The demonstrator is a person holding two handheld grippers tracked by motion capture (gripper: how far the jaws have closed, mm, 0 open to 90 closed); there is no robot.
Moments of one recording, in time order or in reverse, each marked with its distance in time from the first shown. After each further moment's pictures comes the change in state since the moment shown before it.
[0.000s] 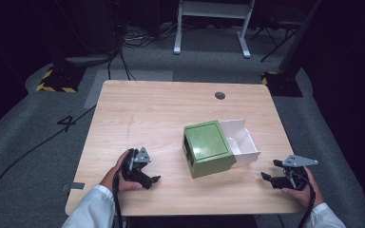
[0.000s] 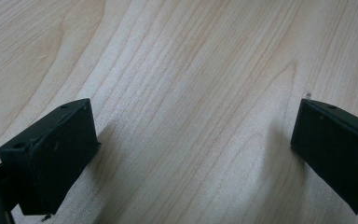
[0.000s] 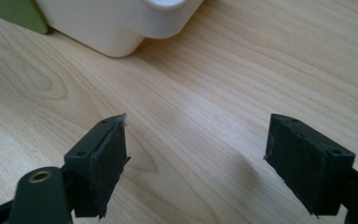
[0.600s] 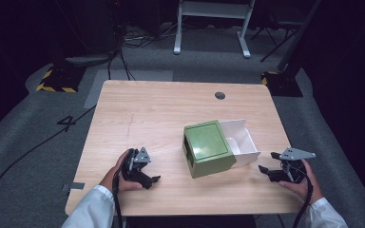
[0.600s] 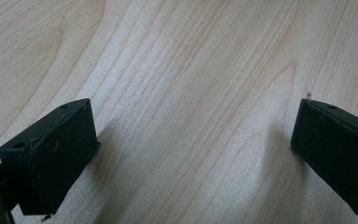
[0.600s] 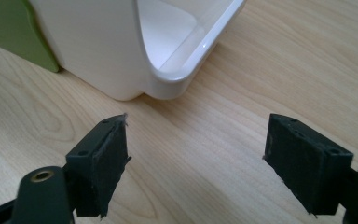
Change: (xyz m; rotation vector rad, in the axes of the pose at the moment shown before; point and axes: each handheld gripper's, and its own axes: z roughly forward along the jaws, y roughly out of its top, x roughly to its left) left arm 0.000 0.000 0.000 0.000 0.001 0.000; right arm 0.004 0.030 -0.002 -0.024 -0.013 -0.050
